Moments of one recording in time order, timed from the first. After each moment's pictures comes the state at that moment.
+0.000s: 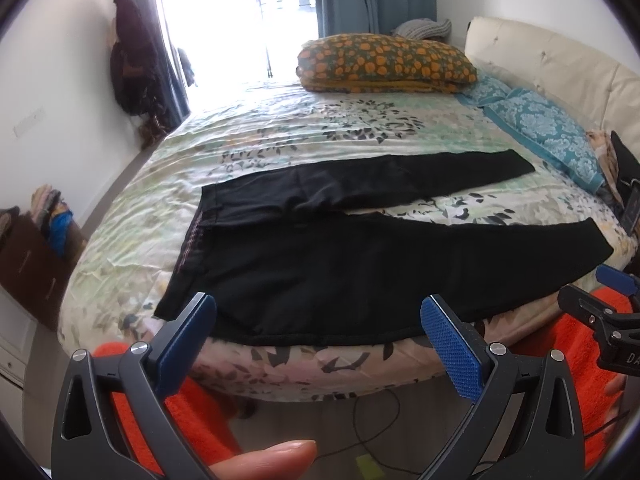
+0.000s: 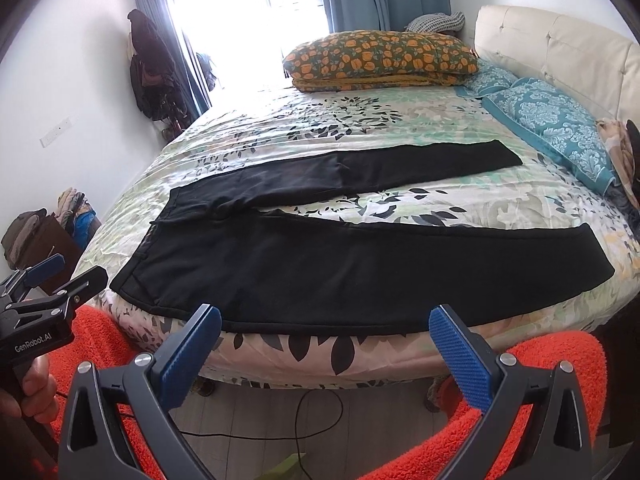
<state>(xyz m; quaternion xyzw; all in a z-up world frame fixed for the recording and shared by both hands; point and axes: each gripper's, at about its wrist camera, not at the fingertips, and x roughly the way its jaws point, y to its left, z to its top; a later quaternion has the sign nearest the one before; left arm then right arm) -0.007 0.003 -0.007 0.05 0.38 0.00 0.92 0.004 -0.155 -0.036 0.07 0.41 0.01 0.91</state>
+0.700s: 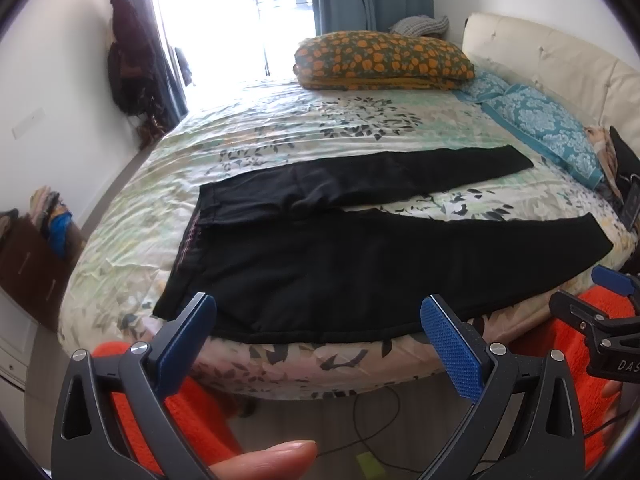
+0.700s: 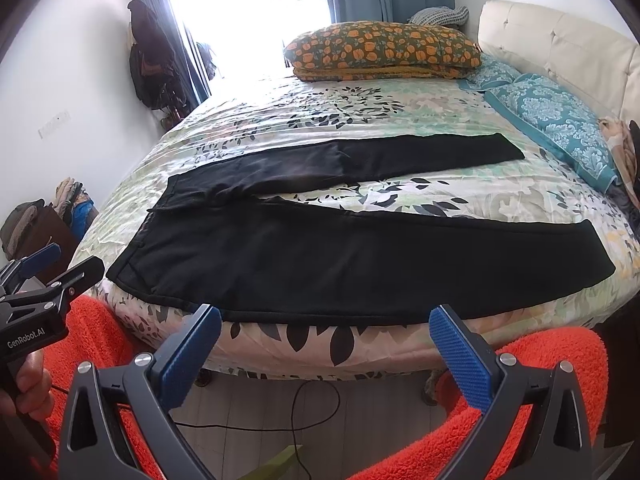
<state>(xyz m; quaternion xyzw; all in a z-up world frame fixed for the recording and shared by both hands) -0.007 -0.001 -0.008 0.05 0.39 -0.01 0.92 0.006 -0.151 -0.043 0.06 0.42 0.01 0.90</state>
